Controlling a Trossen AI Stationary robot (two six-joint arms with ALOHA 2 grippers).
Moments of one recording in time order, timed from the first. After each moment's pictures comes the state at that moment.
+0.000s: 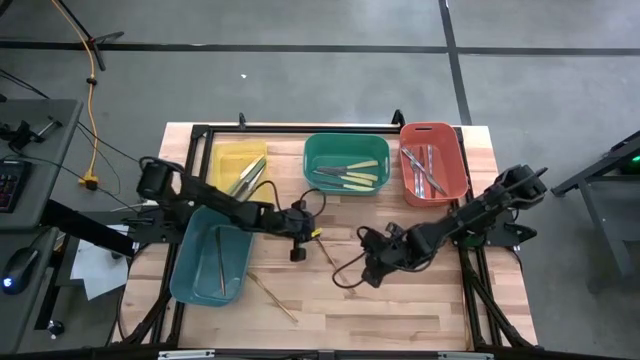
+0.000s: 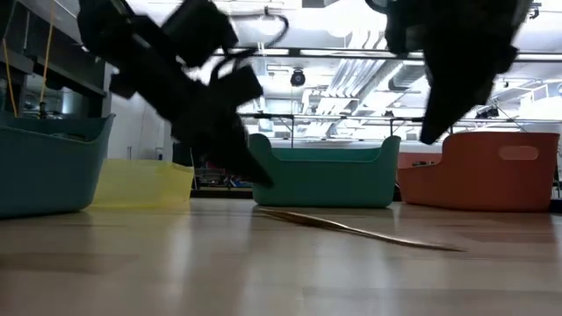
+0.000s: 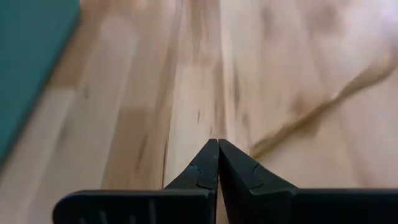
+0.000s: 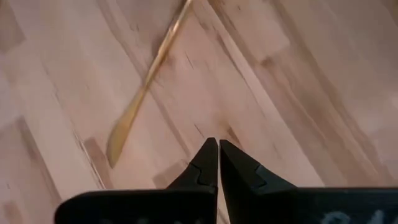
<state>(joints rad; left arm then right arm) -0.13 1.75 0.74 0.34 -0.12 -0.08 0.46 1.60 1.06 -0.65 0.29 0.93</state>
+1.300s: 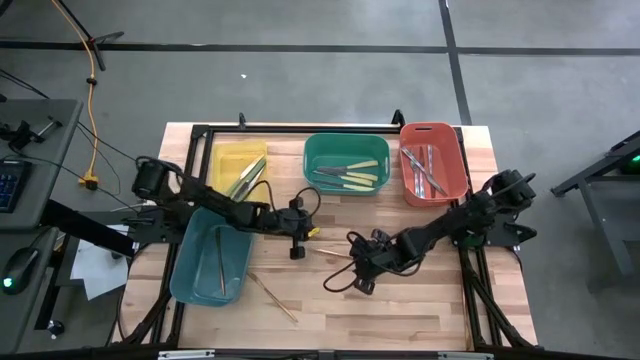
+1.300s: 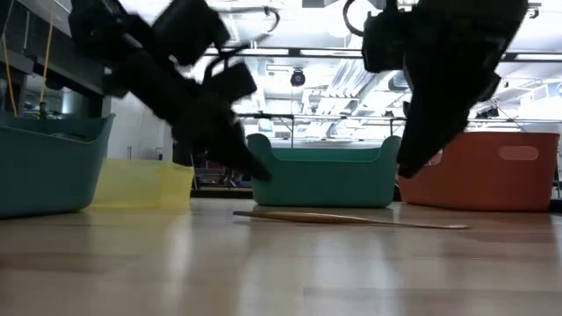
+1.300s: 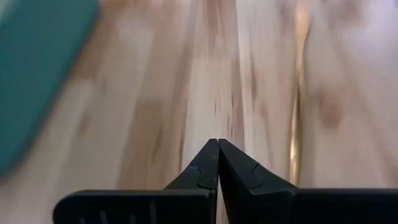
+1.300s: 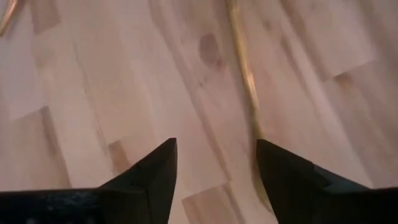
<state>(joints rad) -0.13 1.77 0.70 0.40 -0.18 -0.07 0.44 1.71 1.03 -0.43 0.19 0.81</state>
